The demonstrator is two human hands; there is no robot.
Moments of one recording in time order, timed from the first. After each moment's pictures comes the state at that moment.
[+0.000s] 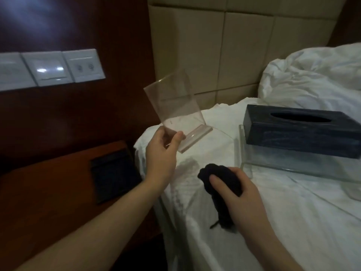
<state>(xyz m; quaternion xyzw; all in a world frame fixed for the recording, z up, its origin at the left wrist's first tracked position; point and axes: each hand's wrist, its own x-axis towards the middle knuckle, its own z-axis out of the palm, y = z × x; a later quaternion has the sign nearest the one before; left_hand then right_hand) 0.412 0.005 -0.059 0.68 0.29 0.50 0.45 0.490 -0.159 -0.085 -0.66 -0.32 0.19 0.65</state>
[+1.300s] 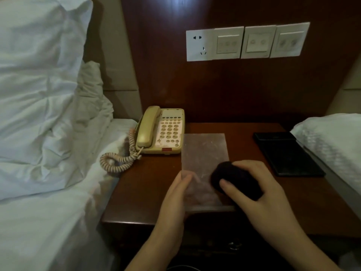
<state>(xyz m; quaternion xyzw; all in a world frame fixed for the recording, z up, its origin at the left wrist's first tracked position) 0.012 -0.032 -0.106 0.36 0.44 0.50 0.65 0.181 -0.051 -0.088 -0.55 -0.64 0.23 0.49</state>
